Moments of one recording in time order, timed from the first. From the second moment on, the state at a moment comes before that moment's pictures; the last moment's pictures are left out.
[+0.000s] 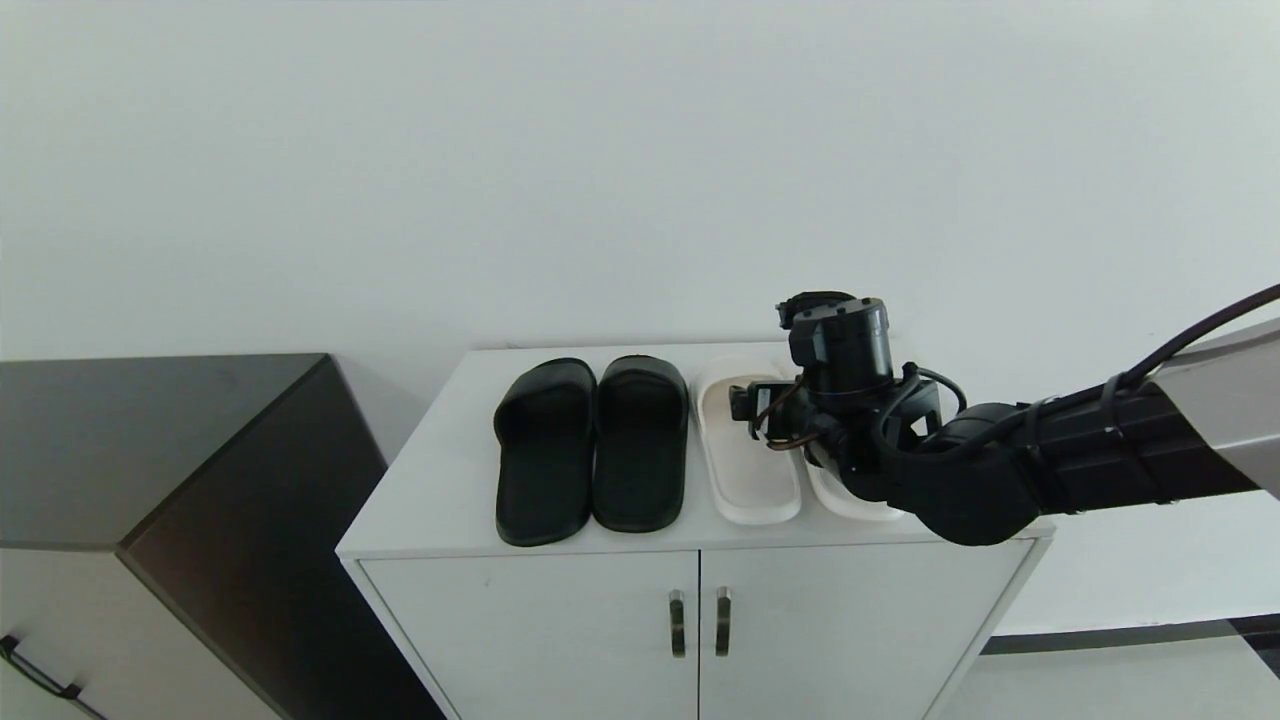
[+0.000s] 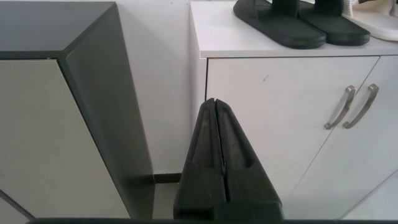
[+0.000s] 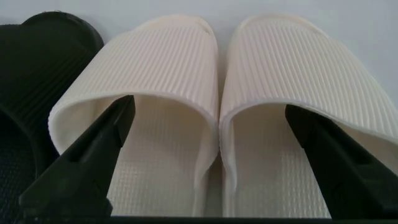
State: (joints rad) left arm 0.00 0.00 0.00 0.00 -0.01 -0.02; right arm 0.69 2.05 -1.31 -0.43 -0.54 0.25
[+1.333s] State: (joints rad) left arm 0.00 0.00 0.00 0.00 -0.01 -0.02; right arm 0.74 1.74 -1.04 -0.43 -0.40 0.15
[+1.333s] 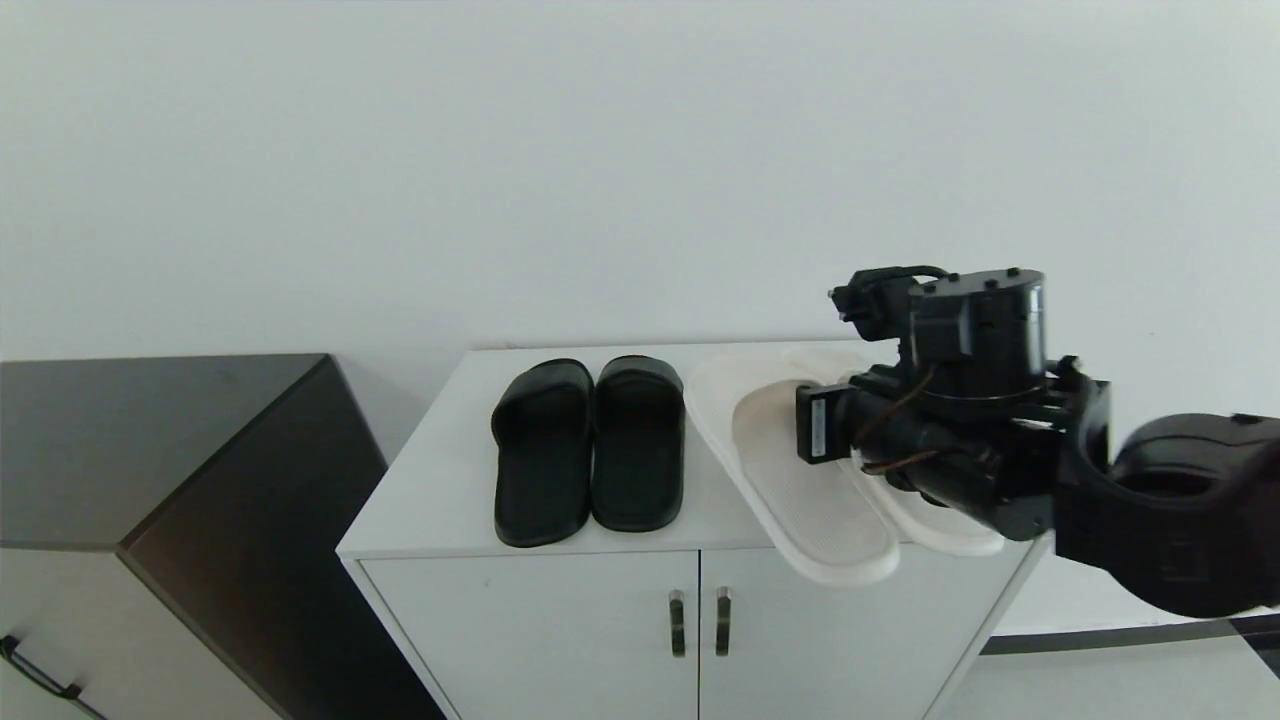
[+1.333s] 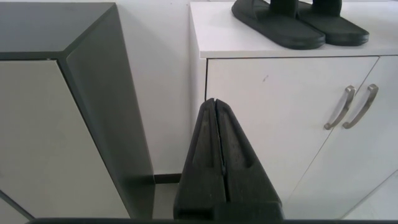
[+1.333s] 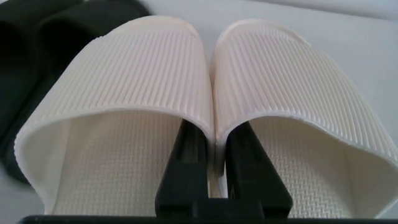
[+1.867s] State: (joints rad) left arm 0.00 0.00 0.00 0.00 -0.01 -0.02; right arm 0.87 1.45 -0.84 -0.24 -0.18 0.14
